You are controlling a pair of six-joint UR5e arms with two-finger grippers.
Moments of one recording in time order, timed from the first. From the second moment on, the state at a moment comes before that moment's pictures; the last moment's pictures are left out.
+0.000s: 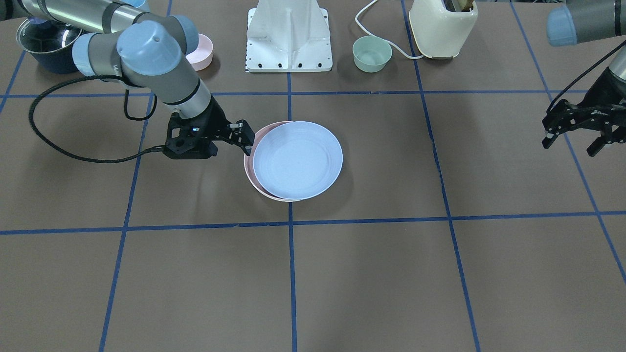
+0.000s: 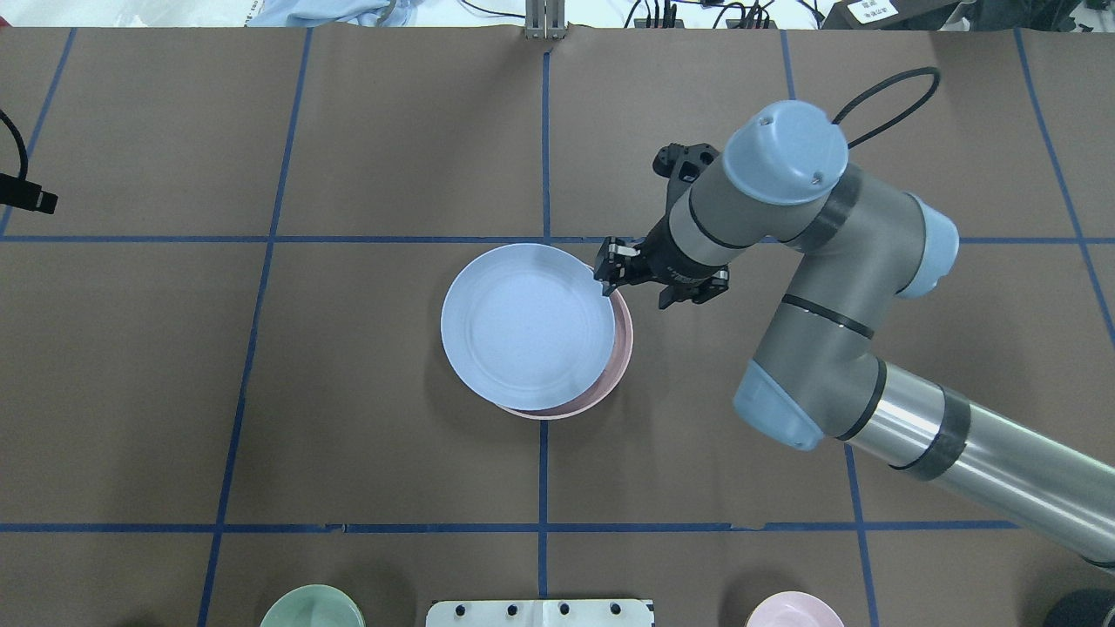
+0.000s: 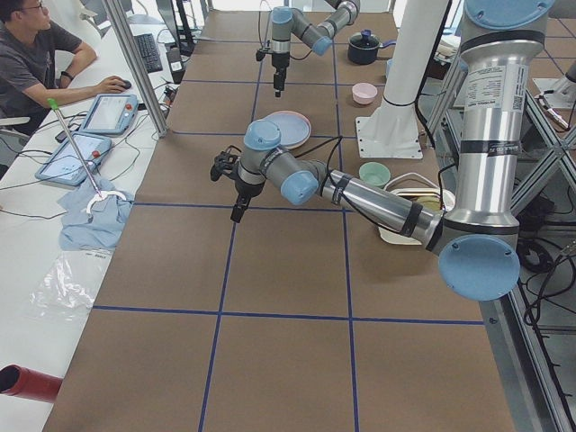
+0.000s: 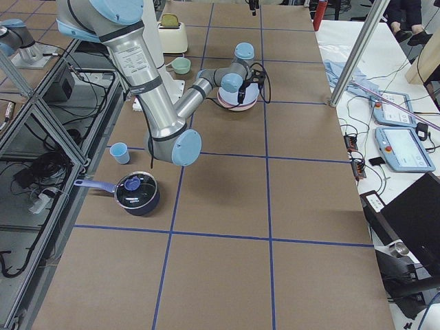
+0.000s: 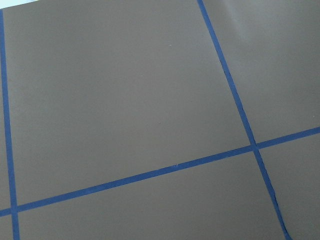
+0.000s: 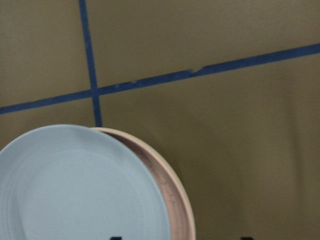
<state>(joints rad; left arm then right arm) -1.19 -1.58 -1.90 -1.93 -2.16 -0.48 0.71 -1.07 1.76 -1.35 2.09 1.32</state>
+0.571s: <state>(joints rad) -1.23 -1.58 -1.86 -1.90 -2.16 -0.45 0.94 -1.33 1.88 -1.49 2.13 0.83</state>
